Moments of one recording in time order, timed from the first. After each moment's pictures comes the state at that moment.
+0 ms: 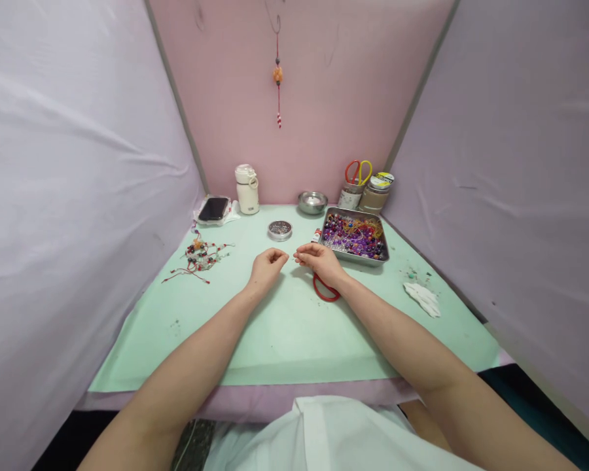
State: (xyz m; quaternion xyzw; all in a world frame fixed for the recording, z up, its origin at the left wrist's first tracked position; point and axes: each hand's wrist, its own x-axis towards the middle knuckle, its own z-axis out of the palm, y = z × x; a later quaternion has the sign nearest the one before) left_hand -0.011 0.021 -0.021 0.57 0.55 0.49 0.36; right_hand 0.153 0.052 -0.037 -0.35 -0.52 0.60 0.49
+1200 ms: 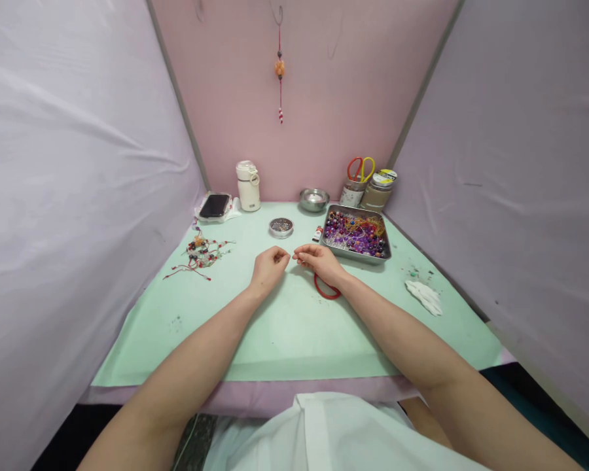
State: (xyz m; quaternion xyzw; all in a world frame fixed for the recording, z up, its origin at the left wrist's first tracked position) left_hand -0.009 0.016 -0.020 0.63 0.57 0.45 0.25; right_hand 0.152 0.050 -0.039 -0.36 -0.55 0.60 0.45
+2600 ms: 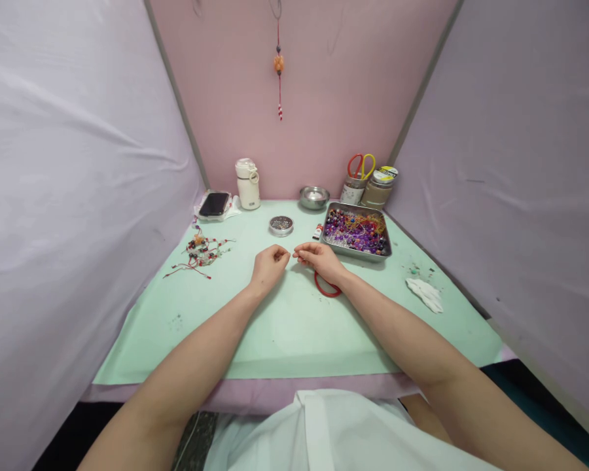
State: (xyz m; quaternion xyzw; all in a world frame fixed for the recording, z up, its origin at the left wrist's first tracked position) left_hand -0.009 0.015 -0.021 0.64 0.58 0.44 0.24; right_hand 0.153 0.054 -0.043 -0.35 -0.56 0.60 0.45
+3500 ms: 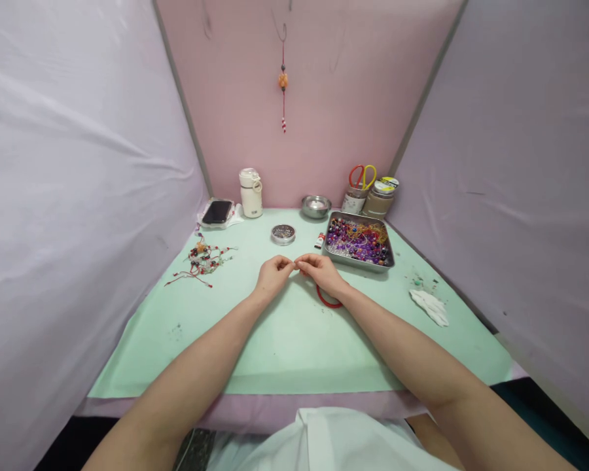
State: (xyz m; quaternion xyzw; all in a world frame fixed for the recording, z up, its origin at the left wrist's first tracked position) left_hand -0.007 0.023 -0.032 0.60 0.56 0.47 0.34; right_hand 0.147 0.043 -0.035 -0.37 -0.63 0.51 0.45
